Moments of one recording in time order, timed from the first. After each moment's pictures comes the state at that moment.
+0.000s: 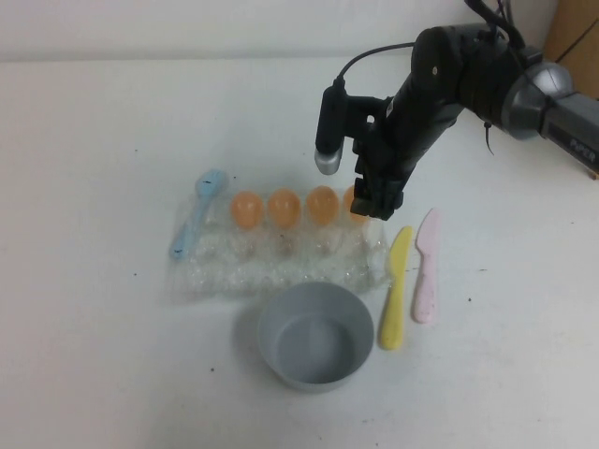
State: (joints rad) right arm 0.46 2.22 -2.00 0.17 1.02 -1.02; left arm -0.02 -0.01 0.02 -0.02 0.37 0.09
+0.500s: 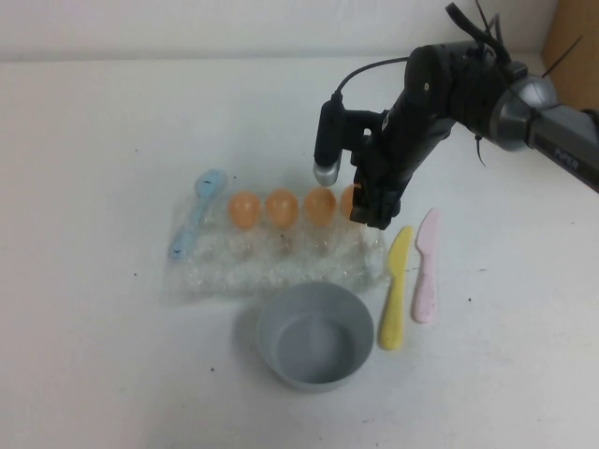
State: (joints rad) right arm 0.46 2.26 -2.01 0.17 0.99 -1.02; left arm -0.02 -0.01 0.02 -0.02 0.37 0.09
